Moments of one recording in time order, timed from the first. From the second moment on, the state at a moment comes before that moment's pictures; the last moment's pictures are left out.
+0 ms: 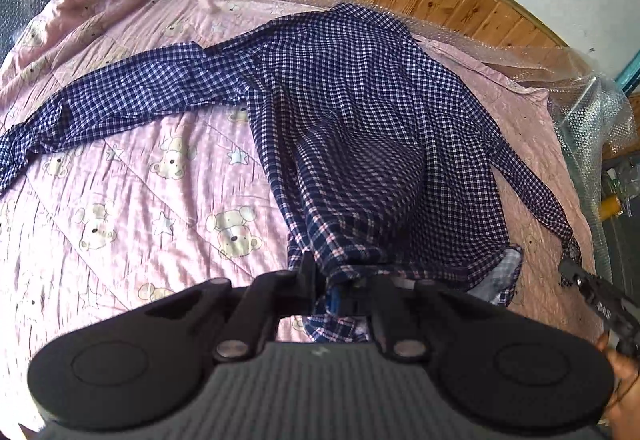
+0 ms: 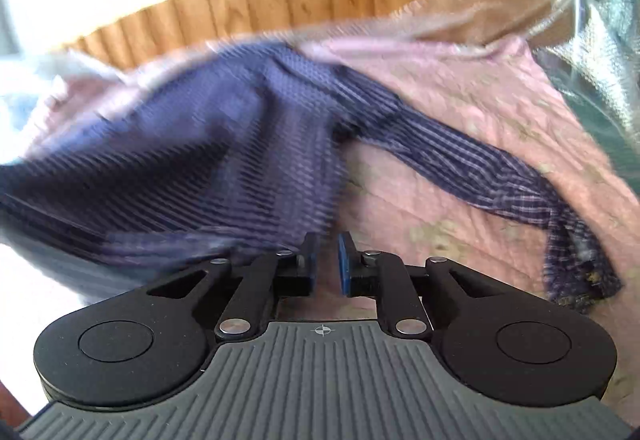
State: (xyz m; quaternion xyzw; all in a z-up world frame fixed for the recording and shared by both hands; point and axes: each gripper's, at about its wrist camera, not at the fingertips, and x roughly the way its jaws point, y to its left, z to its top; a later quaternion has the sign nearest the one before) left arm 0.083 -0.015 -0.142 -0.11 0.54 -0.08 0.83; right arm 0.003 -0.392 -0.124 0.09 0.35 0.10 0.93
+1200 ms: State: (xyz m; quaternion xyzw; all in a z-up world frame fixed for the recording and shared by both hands) left arm -0.006 -0.096 -0.286 0.44 0.36 -0.17 0.80; right arm 0.049 -0.275 -0.204 -0.09 0.49 -0.01 0.87
